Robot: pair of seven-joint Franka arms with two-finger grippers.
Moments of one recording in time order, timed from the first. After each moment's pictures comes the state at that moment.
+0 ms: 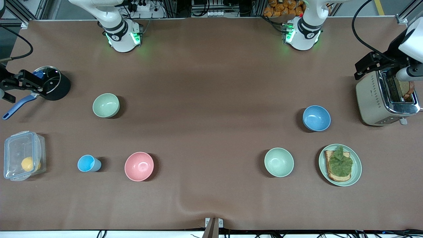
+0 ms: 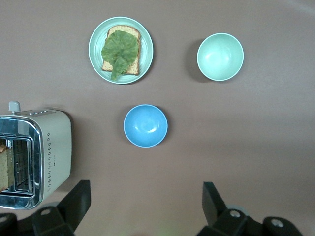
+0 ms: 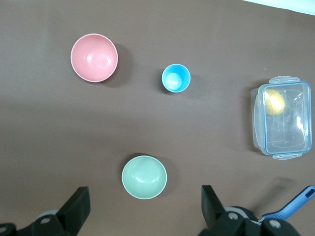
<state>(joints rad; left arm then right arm) -0.02 -0.04 -0.09 -1.53 0.00 1.50 -0.16 0.00 0.04 -0.06 -1.52 0.02 1.60 -0.28</state>
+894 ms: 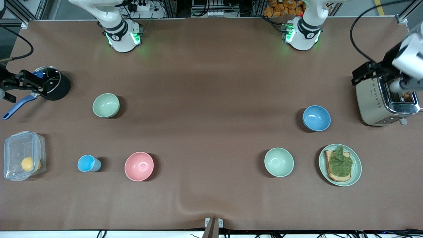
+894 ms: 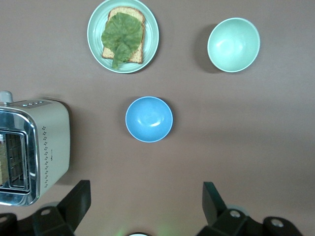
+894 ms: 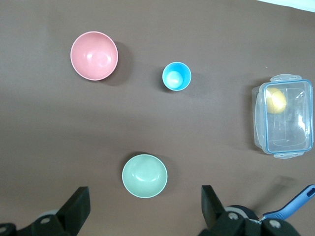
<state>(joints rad) 0.00 0.04 -0.09 -1.56 0.00 1.52 -0.15 0.00 0.04 -0.06 -1.53 0.02 1.60 -0.28</state>
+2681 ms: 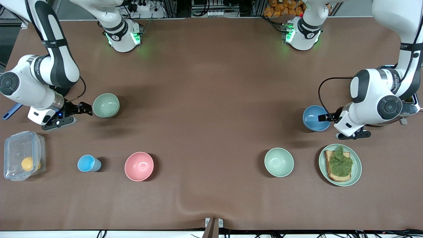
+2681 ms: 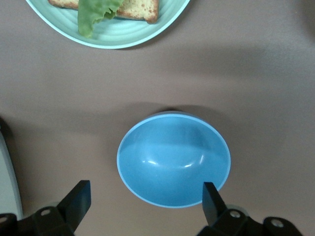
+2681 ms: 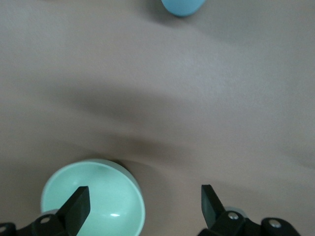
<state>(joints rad) 0.07 0.31 -0.09 -1.99 0.07 2.06 -0.13 -0.10 0.15 -0.07 -2.24 0.04 2.34 -0.52</state>
